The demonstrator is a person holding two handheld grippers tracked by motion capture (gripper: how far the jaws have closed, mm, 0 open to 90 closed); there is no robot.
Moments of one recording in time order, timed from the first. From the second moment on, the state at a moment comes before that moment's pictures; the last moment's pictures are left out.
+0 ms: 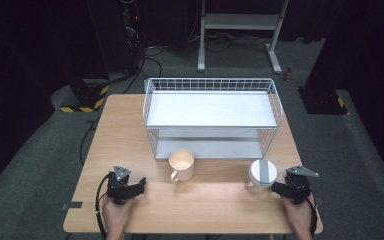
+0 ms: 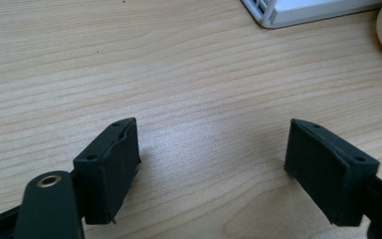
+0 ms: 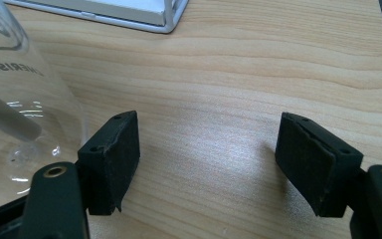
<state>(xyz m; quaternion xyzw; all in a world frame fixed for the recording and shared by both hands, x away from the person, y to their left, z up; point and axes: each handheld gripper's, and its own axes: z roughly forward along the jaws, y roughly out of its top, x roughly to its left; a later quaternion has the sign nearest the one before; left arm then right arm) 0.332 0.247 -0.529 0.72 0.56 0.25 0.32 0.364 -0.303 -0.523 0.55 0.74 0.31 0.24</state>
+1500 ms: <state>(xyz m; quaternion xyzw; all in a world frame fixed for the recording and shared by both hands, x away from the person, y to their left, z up) 0.332 0.247 -0.529 0.72 0.57 0.25 0.32 0.331 -0.313 -0.507 0.54 0.72 0.35 0.26</state>
